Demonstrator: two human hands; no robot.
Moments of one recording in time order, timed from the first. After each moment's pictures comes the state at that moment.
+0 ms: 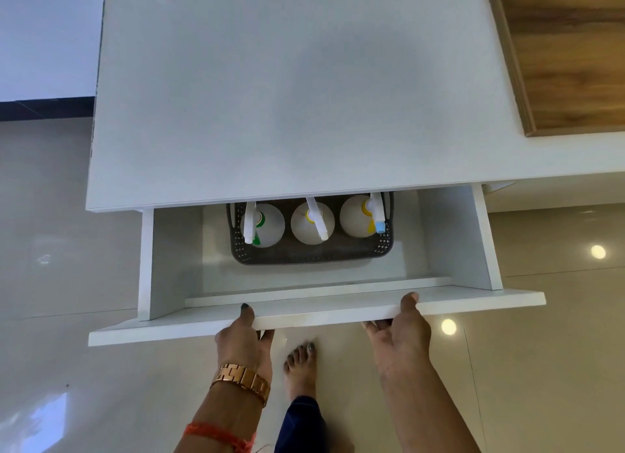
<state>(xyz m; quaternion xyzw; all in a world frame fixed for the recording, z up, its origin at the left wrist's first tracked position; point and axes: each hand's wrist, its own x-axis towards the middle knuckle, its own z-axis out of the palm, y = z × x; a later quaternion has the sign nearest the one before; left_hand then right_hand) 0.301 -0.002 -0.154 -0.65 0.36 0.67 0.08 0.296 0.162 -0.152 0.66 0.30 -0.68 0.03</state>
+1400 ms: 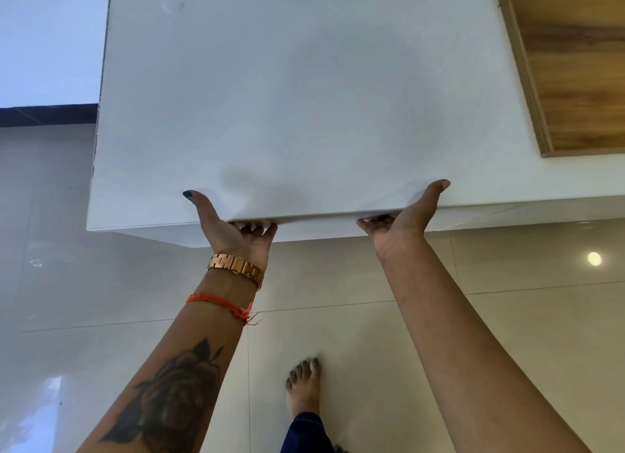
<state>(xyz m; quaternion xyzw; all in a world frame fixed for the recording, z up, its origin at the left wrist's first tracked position) 0.156 -0.030 -0.152 -0.51 0.28 0.81 0.04 0.138 0.155 -0.153 0.53 0.36 -0.77 0.00</state>
